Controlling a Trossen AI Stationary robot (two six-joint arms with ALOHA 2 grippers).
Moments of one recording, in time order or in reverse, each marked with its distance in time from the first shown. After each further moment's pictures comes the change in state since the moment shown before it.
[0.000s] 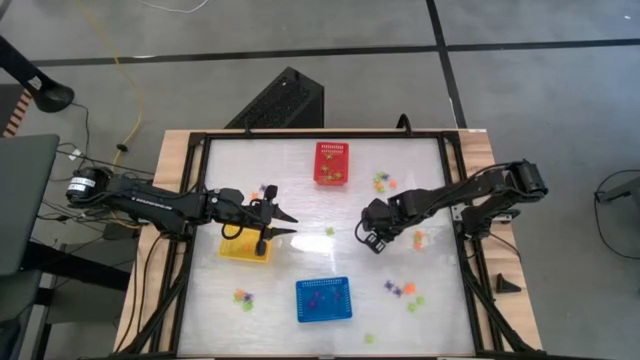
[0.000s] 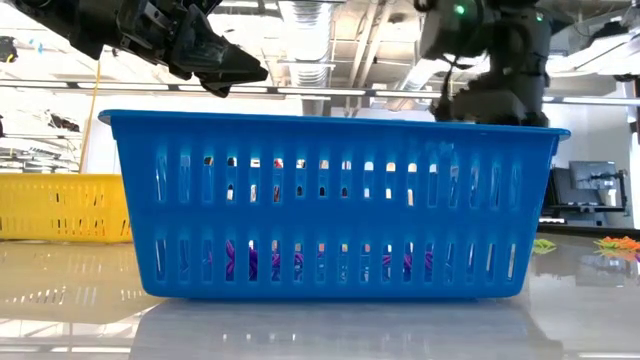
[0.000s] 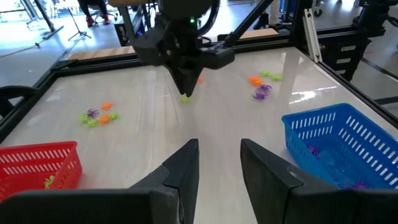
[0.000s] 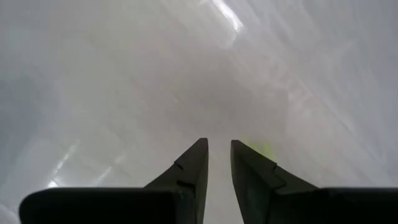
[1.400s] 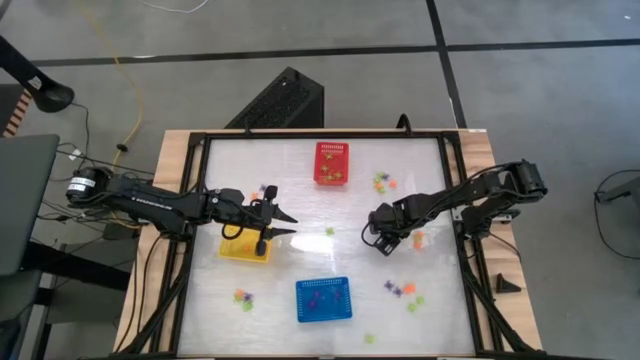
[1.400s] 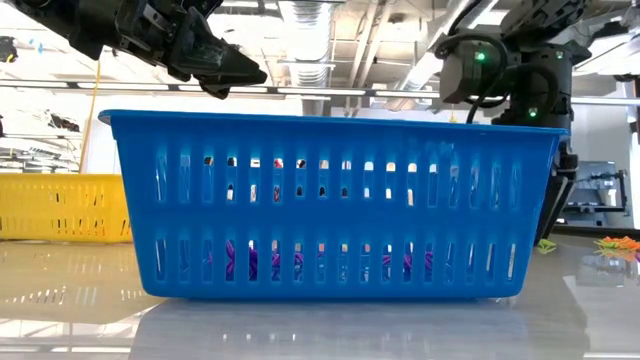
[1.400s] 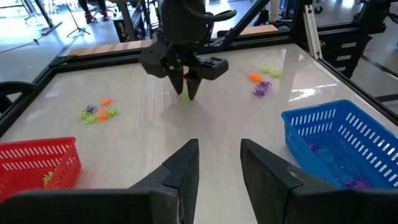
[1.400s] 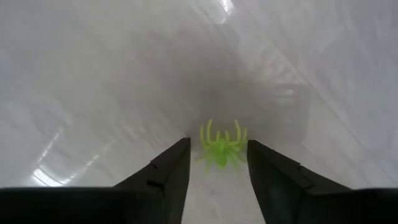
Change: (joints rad) left arm 0.000 0.000 0.000 -0.014 0.000 -0.004; right arm -0.012 0.003 -0.169 0.087 -0.026 -0.017
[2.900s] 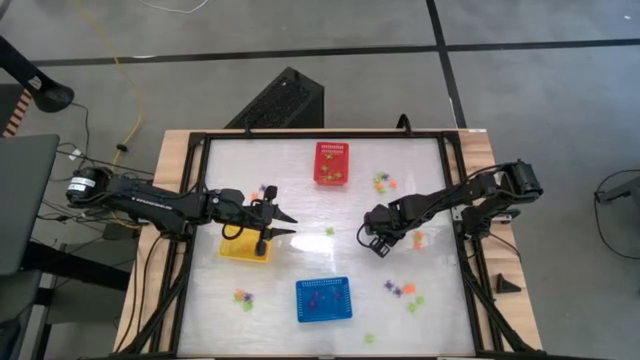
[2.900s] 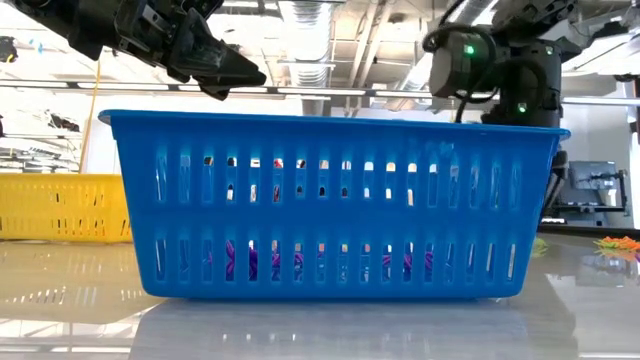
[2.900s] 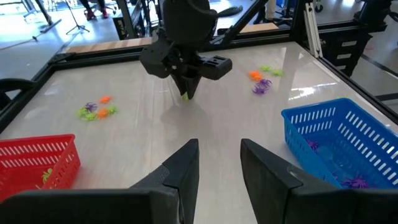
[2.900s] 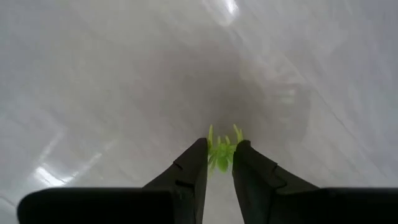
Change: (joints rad) left arm 0.000 0.000 0.000 -0.008 0.000 -0.004; right arm 0.010 0.041 0.054 -0.001 -0.008 -0.012
